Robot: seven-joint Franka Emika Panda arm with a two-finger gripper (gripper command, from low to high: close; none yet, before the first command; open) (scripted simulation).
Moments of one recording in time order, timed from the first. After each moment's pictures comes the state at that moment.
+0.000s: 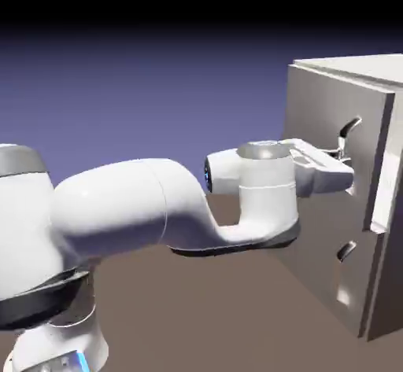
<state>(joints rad) 1.03 -1.05 -1.22 -2.44 -2.87 2.60 2.73</state>
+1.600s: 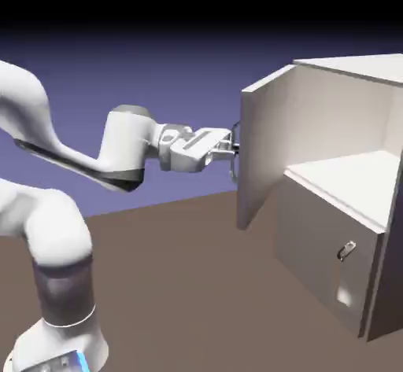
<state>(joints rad) -0.03 -0.96 0.31 -2.92 -1.64 2.24 2.88</state>
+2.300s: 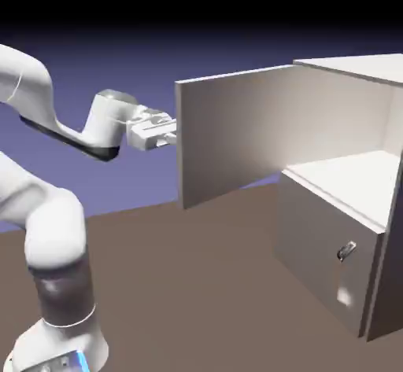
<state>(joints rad) -0.16 -0.62 1.01 -2.50 -0.90 1.43 2.84</state>
